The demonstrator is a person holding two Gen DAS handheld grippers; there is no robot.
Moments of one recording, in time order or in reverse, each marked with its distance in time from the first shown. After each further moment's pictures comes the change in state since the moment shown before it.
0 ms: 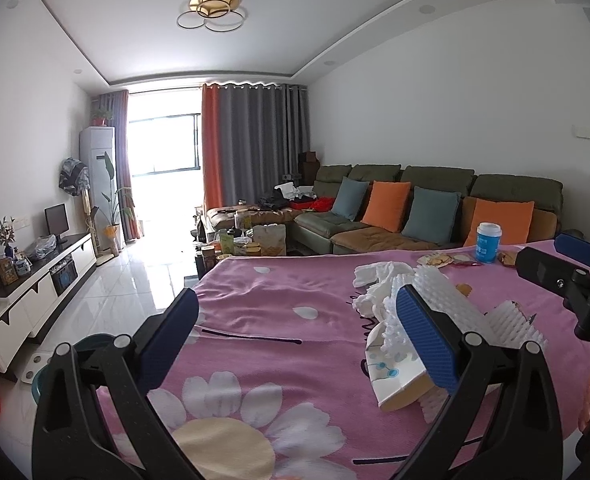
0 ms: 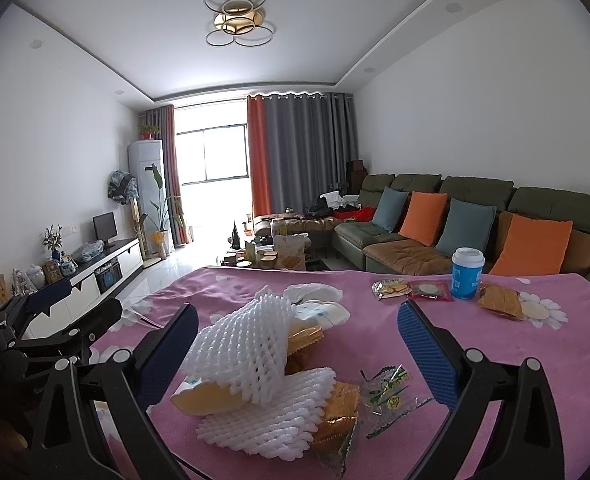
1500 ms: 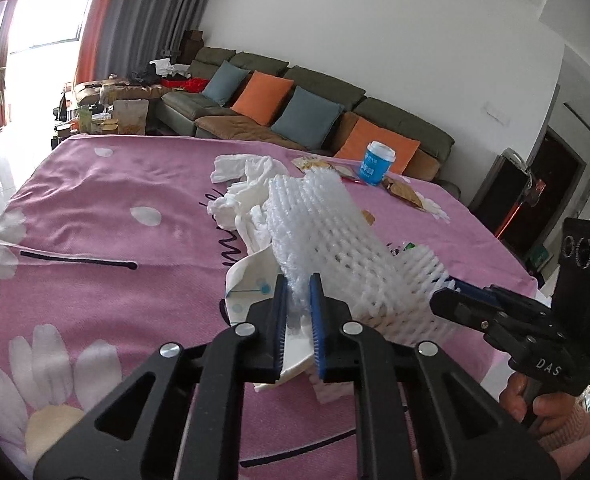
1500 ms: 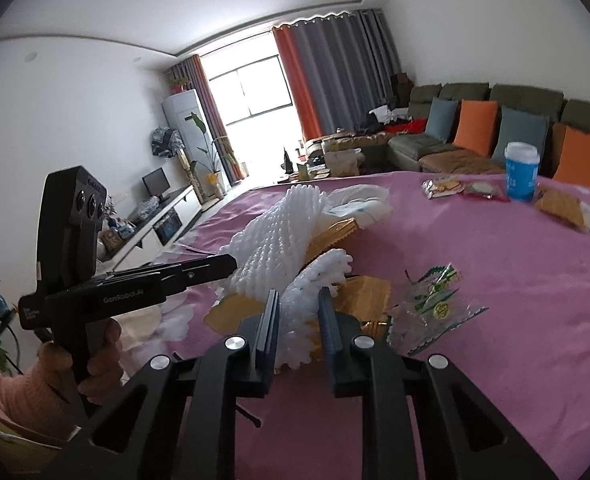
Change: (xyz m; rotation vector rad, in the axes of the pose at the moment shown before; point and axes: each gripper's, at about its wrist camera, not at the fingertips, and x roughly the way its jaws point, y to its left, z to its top) left arm 0.105 -0.012 -0.022 -0.155 0.438 -0.579; right arm 0.012 -0.024 -0.028 0.133 0.312 0.260
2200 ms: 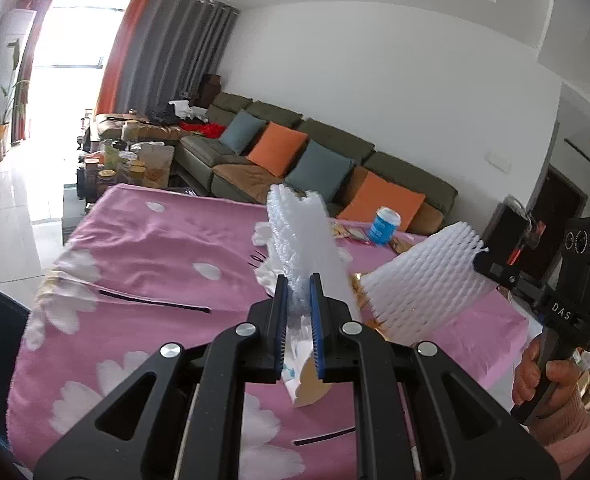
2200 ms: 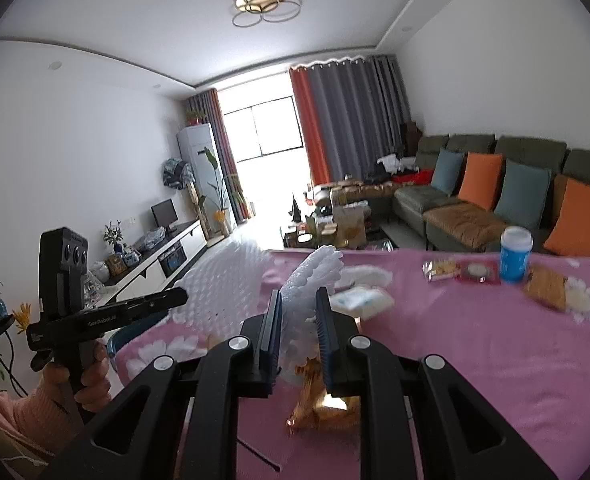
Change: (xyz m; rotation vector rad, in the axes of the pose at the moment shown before) left arm -0.106 0.019 0.017 -0.048 -0.196 0.032; right arm -0.041 0.016 0.061 -0.089 -0.165 -0.003
